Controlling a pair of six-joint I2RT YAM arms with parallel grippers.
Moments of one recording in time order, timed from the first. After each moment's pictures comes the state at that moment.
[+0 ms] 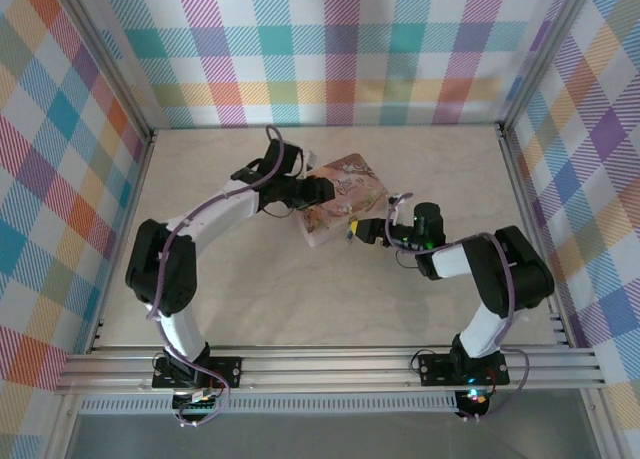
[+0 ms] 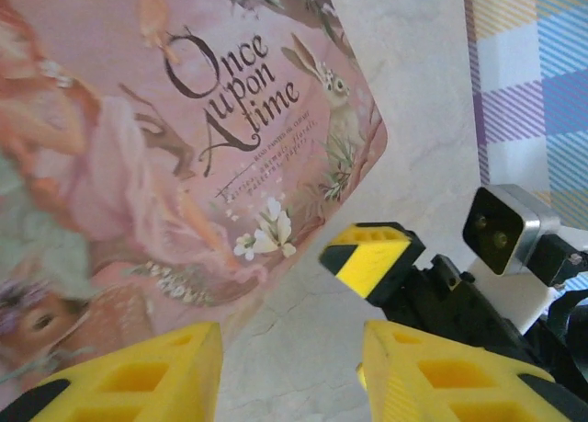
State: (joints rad) left arm -0.51 1.80 1.41 -0.45 0.45 -0.66; right arm 0.32 1.72 0.51 0.84 -0.71 0.63
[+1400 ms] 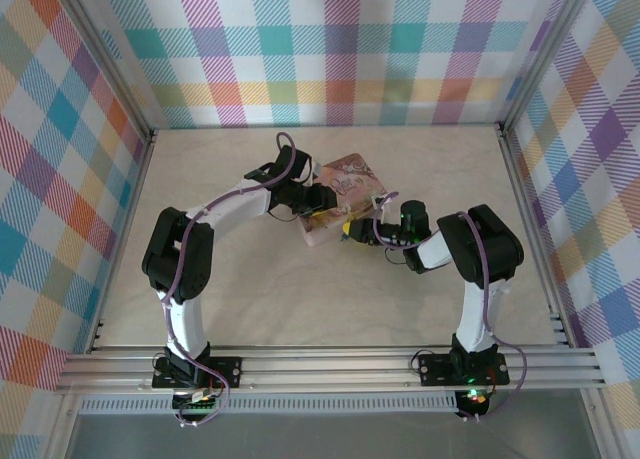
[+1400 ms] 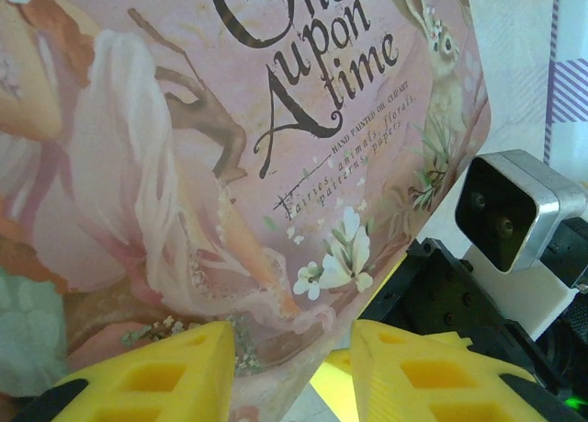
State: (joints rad) left arm -0.52 1.90 1.43 -0.45 0.44 -0.66; right arm 0.35 1.95 0.62 0.97 -0.79 0.68
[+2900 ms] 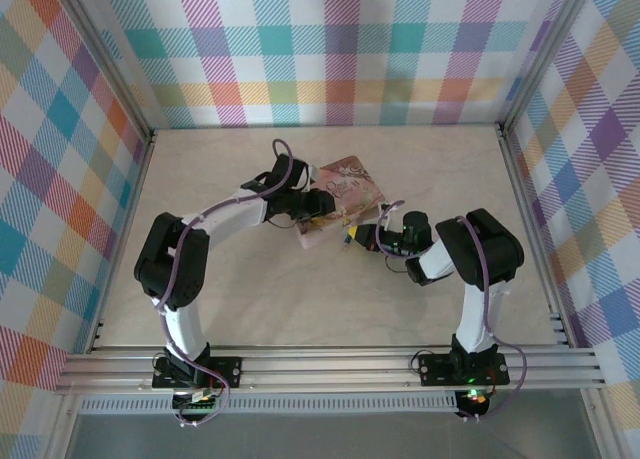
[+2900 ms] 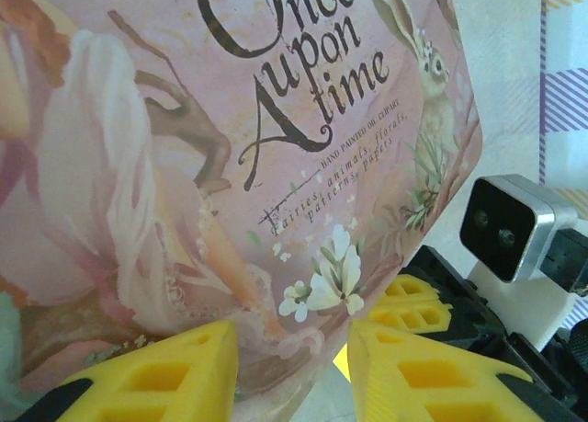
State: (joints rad) left arm -0.53 1.83 1.28 -0.31 0.41 -0.69; right arm 0.37 1.94 0.51 1.13 -0.65 0.81
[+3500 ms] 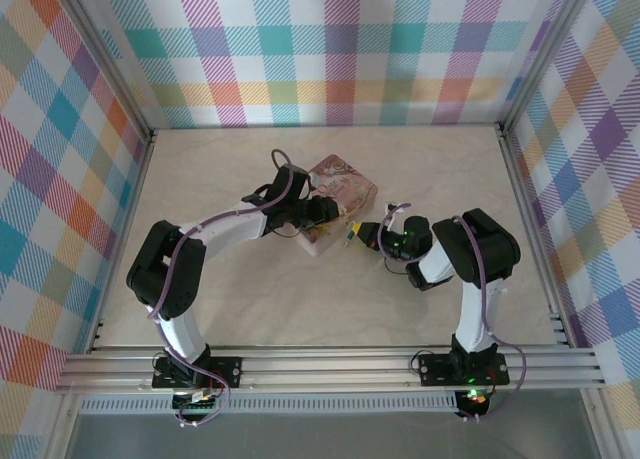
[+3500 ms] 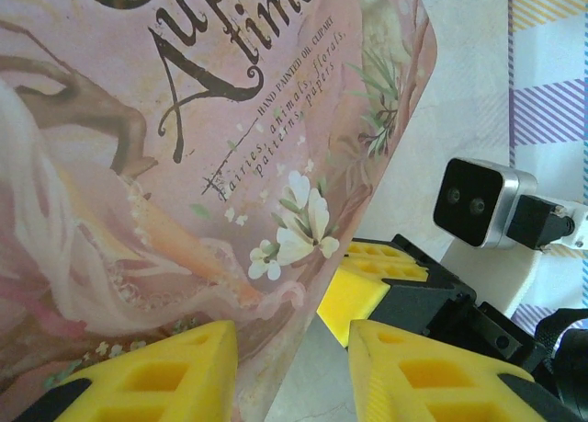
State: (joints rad) left arm -0.57 1.77 1.17 -0.17 0.37 -0.79; right arm 0.37 1.96 0.48 1.22 -0.53 0.93
